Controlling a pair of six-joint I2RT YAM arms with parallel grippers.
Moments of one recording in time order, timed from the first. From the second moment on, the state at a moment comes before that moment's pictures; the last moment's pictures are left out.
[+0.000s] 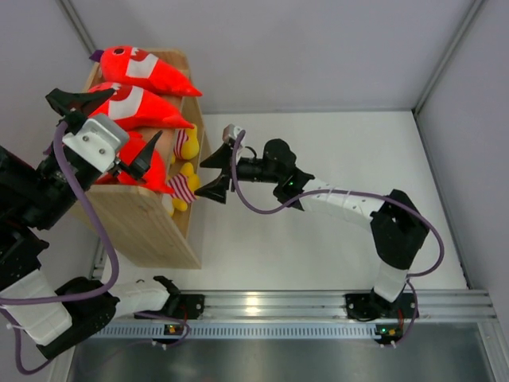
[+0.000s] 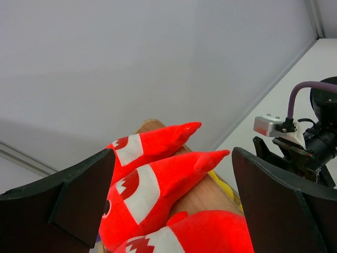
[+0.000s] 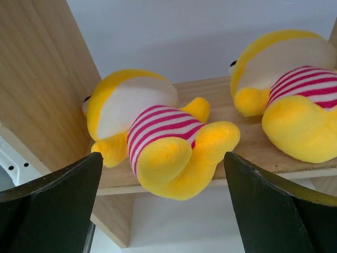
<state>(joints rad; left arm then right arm) -0.66 1.20 2.45 -1.13 -0.04 0.65 0.90 1.77 1.33 0.59 -0.64 0.24</state>
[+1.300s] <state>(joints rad) -0.43 1.09 2.40 -1.00 -0.49 0.67 1.24 1.78 1.07 0.98 0.21 0.06</state>
